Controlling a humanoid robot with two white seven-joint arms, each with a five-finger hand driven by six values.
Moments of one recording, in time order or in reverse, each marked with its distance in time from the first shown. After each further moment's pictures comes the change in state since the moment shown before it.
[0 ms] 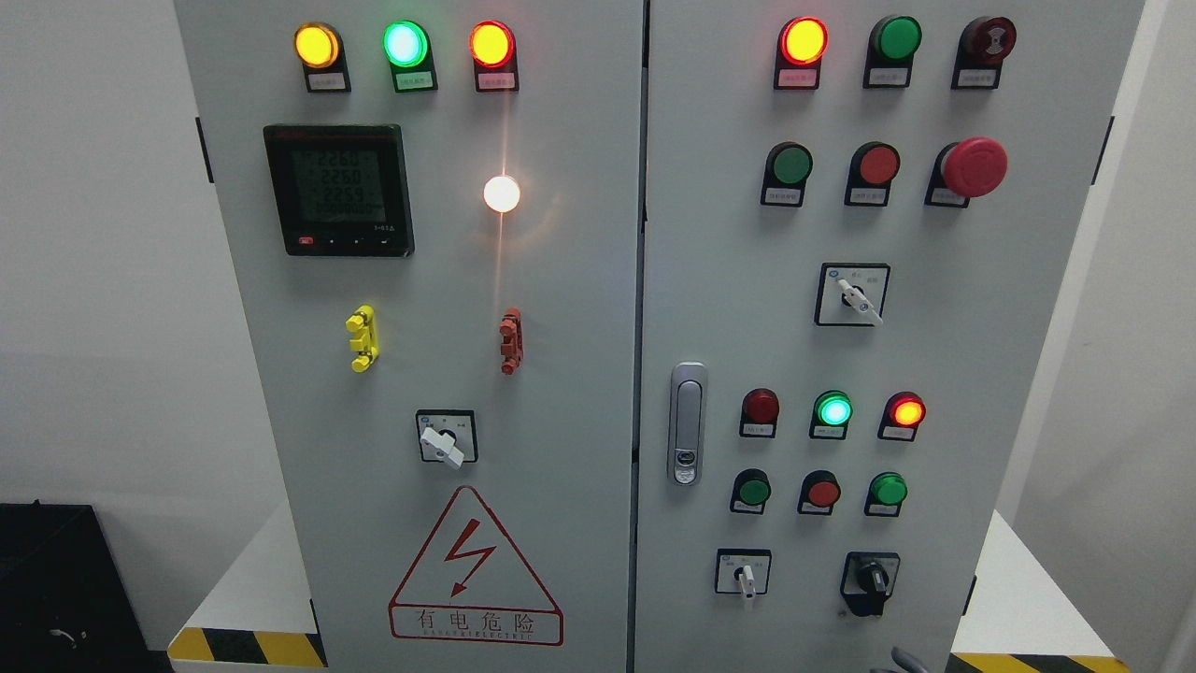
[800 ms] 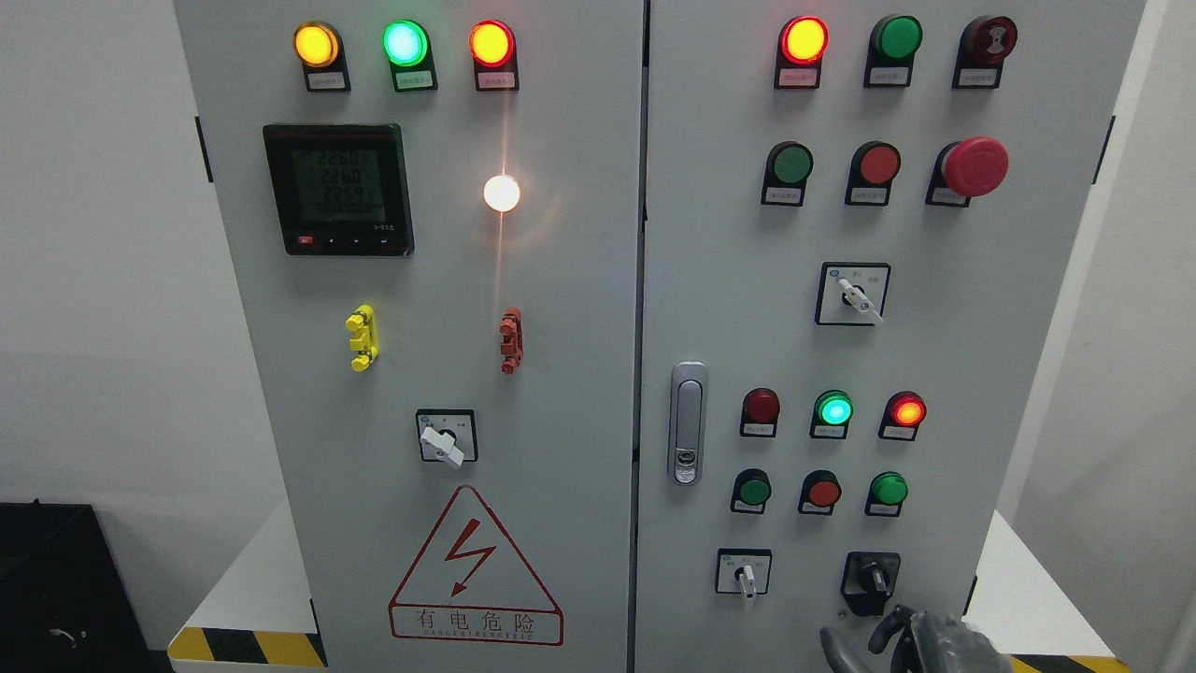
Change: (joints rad) left arm 0.000 0.000 0.000 0.000 0.000 0.000 0.000; right arm -0.311 0.014 -0.004 0.112 0.766 0.284 0.089
